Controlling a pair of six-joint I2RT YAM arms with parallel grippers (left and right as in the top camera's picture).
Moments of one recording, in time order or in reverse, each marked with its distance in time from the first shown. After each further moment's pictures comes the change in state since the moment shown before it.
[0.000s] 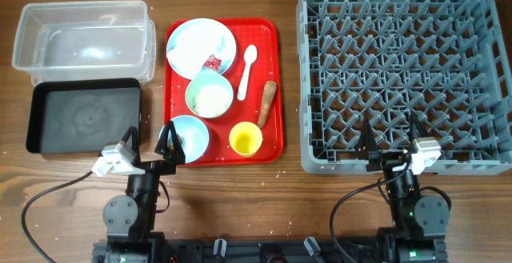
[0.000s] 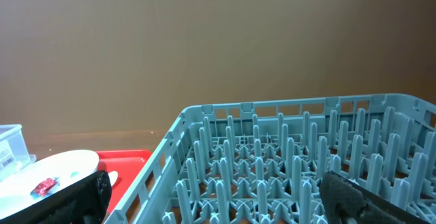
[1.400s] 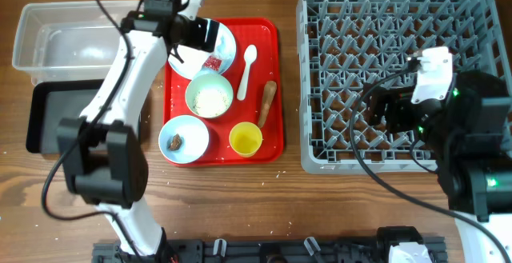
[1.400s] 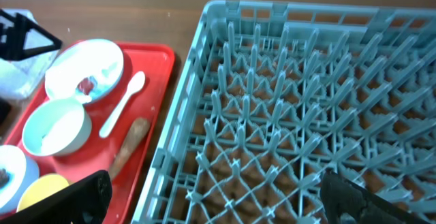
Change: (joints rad) left arm -0.108 1.933 1.625 -0.662 0.089 0.652; right arm -0.002 0.920 1.118 -0.946 -0.119 -0.148
